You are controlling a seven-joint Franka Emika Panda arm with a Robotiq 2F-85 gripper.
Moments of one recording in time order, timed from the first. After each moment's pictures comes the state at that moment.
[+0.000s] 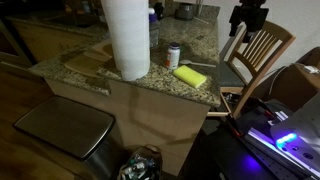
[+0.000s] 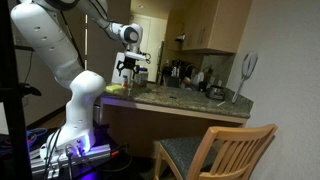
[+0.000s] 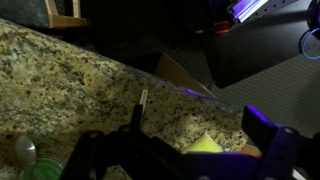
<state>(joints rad) 0.28 -0.60 0.01 -2.52 0.08 1.85 -0.90</state>
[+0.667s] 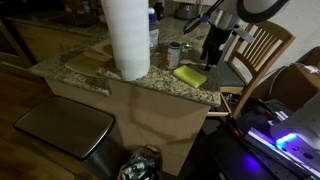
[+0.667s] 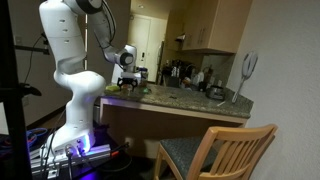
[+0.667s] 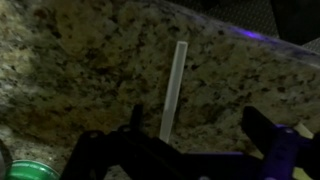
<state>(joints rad) 0.33 -0.30 0.11 -2.68 0.15 2.51 -0.77</state>
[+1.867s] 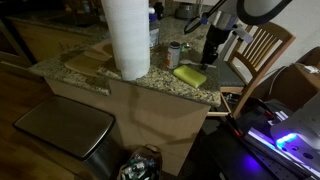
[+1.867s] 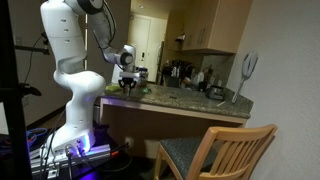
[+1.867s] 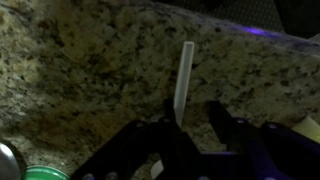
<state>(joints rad) 0.33 -0.30 0.12 -2.67 0.08 2.50 -0.63</state>
